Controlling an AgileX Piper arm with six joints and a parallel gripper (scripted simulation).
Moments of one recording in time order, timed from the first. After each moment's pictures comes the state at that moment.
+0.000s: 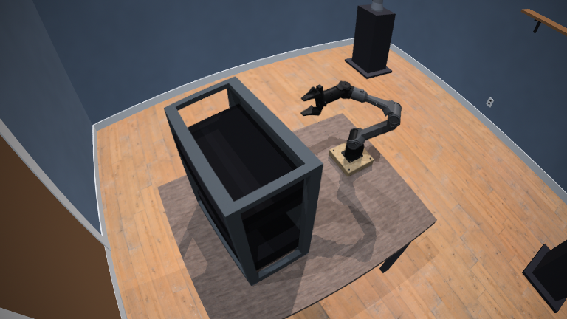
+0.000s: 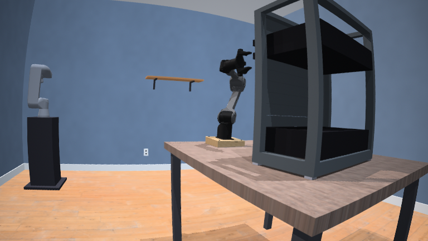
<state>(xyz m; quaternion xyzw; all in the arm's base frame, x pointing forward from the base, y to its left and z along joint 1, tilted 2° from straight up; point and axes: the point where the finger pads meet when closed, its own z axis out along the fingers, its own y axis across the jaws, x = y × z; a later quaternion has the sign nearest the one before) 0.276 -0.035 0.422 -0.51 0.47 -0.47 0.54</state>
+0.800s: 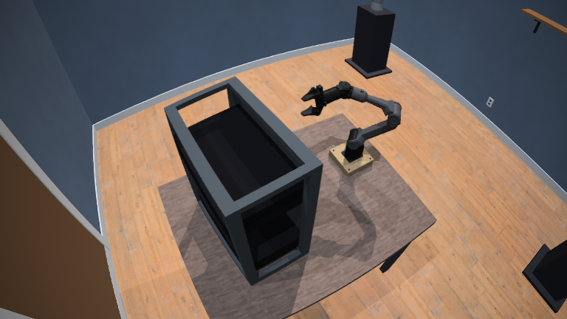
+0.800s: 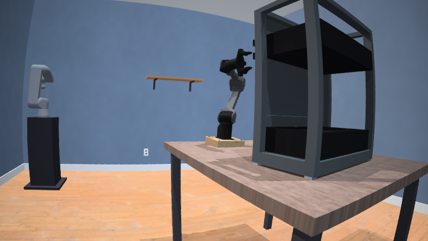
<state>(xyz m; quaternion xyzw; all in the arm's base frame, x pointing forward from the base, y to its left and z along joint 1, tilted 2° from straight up) 0.277 -0.034 0.422 -0.51 0.47 -0.47 0.54</state>
